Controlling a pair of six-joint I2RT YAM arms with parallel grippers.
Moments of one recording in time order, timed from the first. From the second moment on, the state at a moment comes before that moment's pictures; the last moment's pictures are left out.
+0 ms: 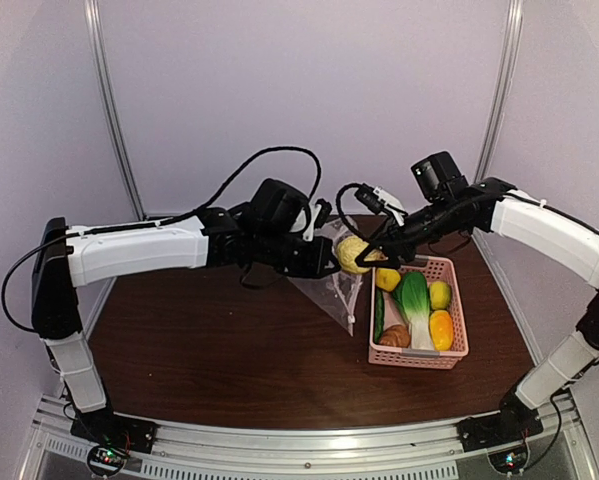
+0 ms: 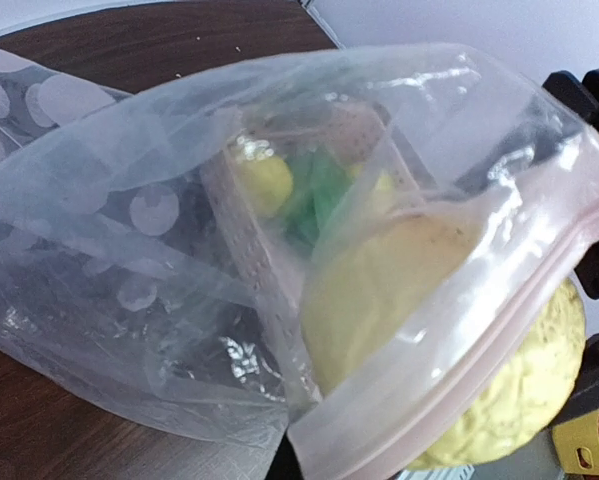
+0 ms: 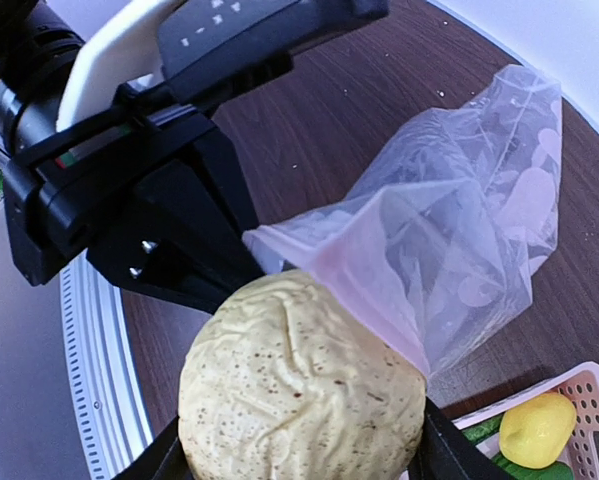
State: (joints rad) left arm -0.99 1.83 1.55 -0.33 0.15 -0.59; right arm 0.55 1.50 1.39 -0.72 -0.61 -0.26
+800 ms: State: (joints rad) left arm -1.00 1.82 1.57 -0.23 0.20 -0.62; right arm 0.60 1.57 1.52 -0.68 -0.36 -0.11
